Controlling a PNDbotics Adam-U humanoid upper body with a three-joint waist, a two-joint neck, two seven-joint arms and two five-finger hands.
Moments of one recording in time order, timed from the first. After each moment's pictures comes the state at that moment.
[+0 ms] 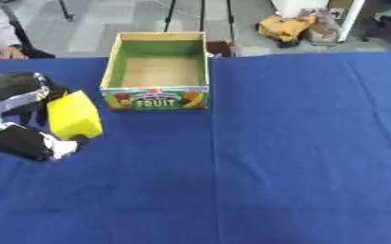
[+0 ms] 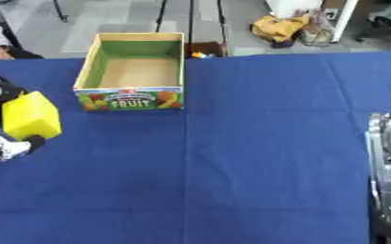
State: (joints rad) left arm -0.58 1.07 -0.29 -1.98 -0.43 0.41 -0.61; right arm -0.60 -0.18 -0.06 -1.99 0.59 -0.20 -0.42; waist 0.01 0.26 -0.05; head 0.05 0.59
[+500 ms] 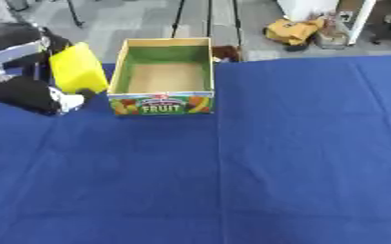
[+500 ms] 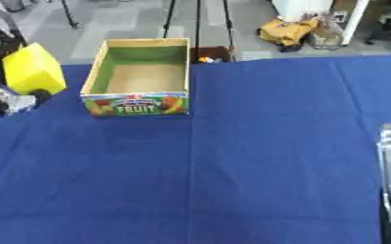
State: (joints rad) left arm -0.78 1.02 -0.29 -1.83 -0.46 0.41 -0.60; right arm -0.59 -0.18 -0.06 -1.99 0.59 -0.20 -0.42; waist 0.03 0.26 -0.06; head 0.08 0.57
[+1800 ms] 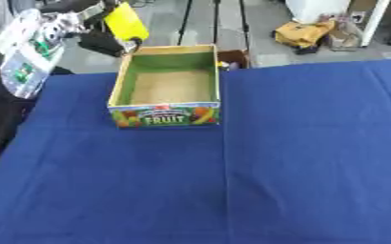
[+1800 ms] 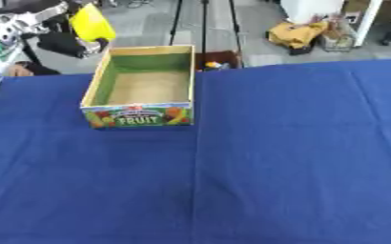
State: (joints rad) left arm -1.17 0.70 -0.23 -1.17 -0.69 0.25 -0.46; right arm -0.65 -0.20 -0.05 -1.99 0.58 -0.21 -0.41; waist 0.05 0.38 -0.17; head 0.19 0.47
